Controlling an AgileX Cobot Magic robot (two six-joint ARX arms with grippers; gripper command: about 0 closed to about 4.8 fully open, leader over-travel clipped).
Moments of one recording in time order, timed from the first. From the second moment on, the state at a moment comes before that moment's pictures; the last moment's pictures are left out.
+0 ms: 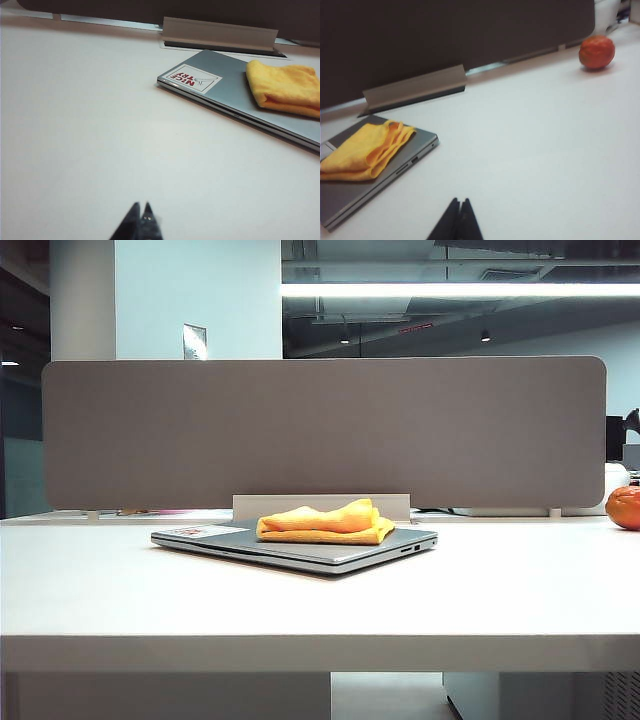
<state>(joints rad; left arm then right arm) 0.05 0.00 0.01 -0.15 0.17 -0.09 0.00 0.06 0.05 -0.01 -0.02 0.27</state>
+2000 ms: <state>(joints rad) 0.05 0.00 0.01 -0.16 0.14 -0.08 0.01 0.00 0.01 -0.19 -0.02 0.13</state>
